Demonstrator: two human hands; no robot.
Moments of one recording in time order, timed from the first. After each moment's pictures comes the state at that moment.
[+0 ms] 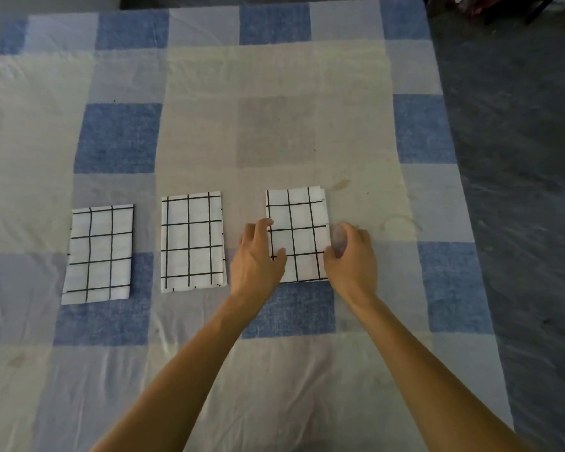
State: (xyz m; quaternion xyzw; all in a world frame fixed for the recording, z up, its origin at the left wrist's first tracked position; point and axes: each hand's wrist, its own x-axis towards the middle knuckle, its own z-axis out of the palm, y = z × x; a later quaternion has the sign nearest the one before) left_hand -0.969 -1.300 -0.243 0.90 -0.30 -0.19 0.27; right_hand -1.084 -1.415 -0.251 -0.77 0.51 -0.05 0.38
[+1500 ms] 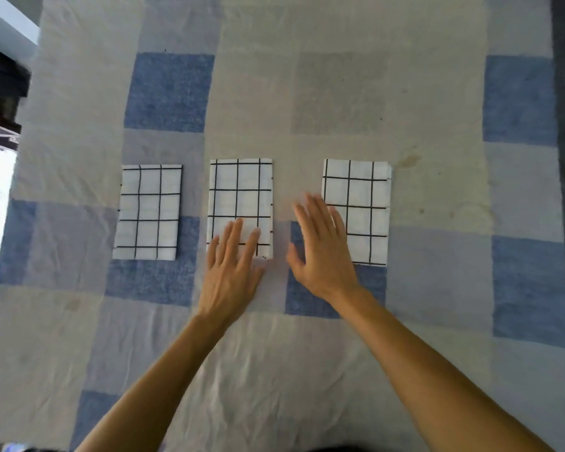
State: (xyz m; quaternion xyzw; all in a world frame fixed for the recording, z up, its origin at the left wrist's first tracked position) left_hand -0.939 -1.162 -0.276 0.90 -0.40 -0.13 0.09; right_hand -1.024 -1.332 -0.275 -0.93 0.19 -0.07 0.29
